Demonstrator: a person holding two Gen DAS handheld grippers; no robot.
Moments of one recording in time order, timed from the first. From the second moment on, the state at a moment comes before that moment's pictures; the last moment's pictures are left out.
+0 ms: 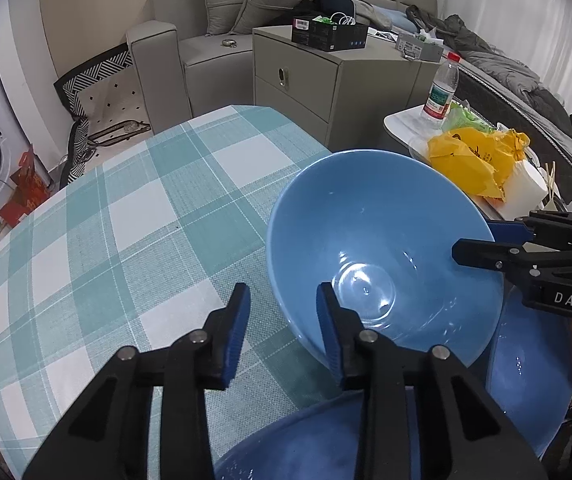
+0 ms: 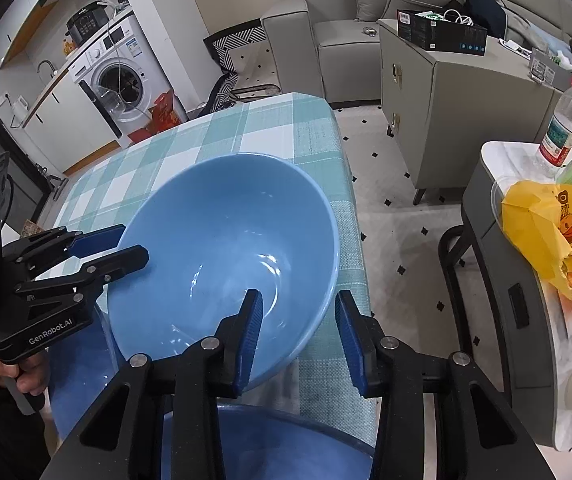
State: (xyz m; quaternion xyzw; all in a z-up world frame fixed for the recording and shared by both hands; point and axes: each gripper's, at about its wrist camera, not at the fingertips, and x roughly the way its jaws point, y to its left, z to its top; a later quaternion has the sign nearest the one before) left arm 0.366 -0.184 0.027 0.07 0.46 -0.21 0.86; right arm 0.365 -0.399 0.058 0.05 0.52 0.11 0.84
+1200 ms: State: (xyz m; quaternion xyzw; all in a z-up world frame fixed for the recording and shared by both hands) left arm 0.368 -0.189 0.033 0.06 0.45 -0.21 0.87; right arm 0.365 -0.396 0.066 0.02 0.50 0.08 0.86
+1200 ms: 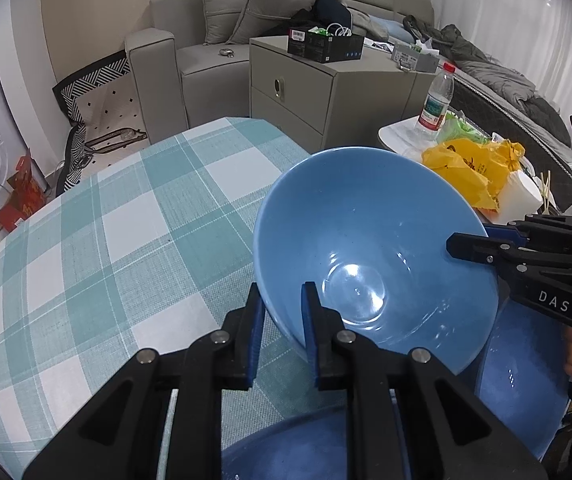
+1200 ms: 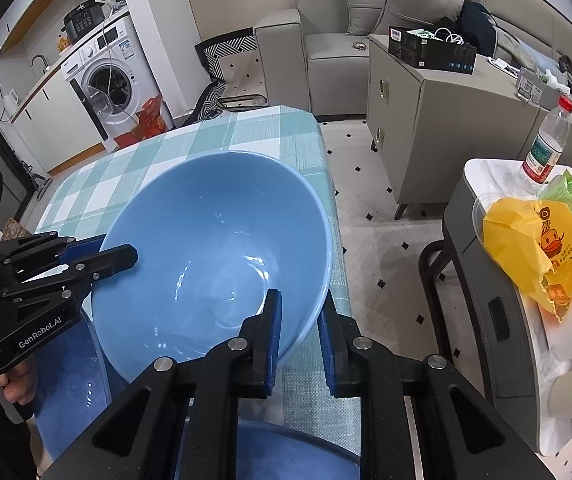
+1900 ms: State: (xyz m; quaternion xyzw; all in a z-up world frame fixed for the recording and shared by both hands) left arm 0.354 -0.179 0.065 0.03 0.41 -0.21 0.89; right arm 0.349 -0.391 0.107 0.01 0.46 0.08 0.88
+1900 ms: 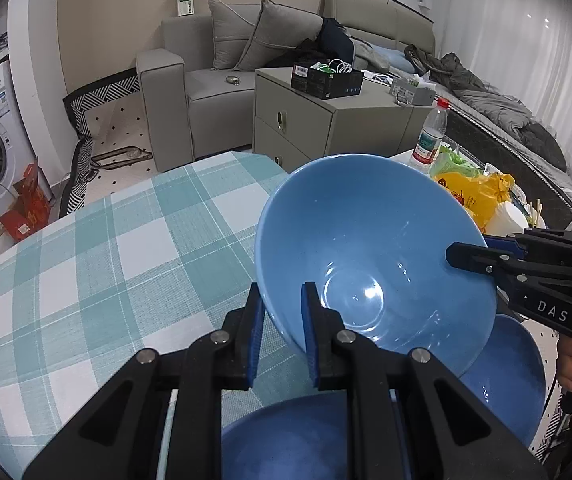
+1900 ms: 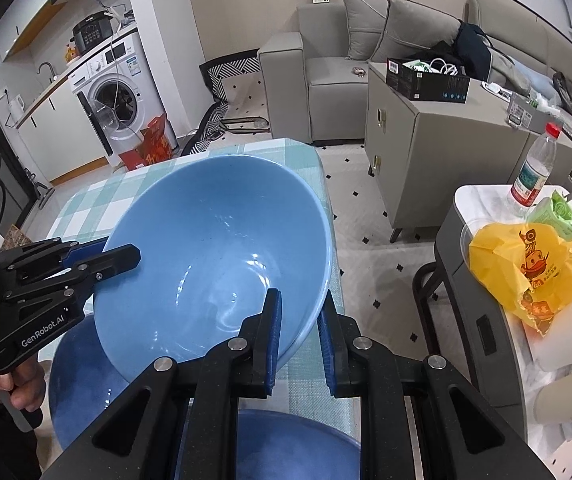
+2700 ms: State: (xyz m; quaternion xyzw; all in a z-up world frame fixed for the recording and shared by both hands) left arm 0.311 -0.157 0.099 0.02 0.37 -0.20 0.91; right arm 0.310 -0.375 0.150 -0.01 0.43 0.10 0.90
